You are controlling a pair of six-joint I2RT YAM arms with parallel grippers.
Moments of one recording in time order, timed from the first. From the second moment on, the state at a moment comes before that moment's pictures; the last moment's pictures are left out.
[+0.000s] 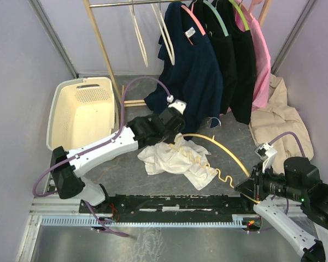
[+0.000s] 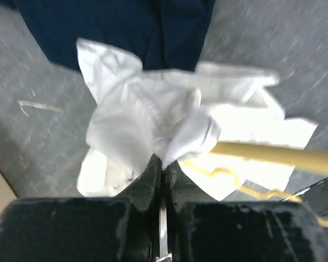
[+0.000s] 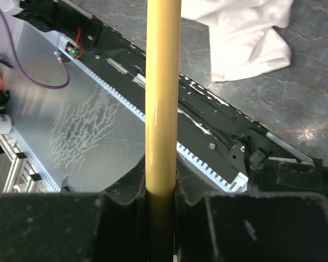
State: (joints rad) left arm -1.01 1.51 1.46 -0.78 -0.37 -0.40; right arm 0.55 0.40 1.17 -1.41 -0.41 0.41
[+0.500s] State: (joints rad) left arm -1.03 1.28 1.17 -0.77 -0.39 -0.55; right arm 0.55 0.48 1.11 -1.30 -0.52 0.31
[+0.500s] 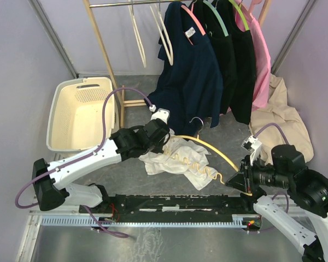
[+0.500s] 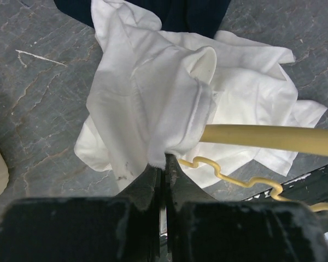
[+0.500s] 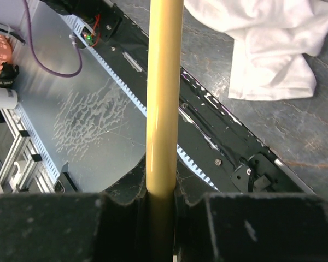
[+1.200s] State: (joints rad) left arm -1.03 1.28 1.26 -0.85 -0.47 -0.57; right arm 0.55 0.64 1.04 -1.07 -0.55 0.19
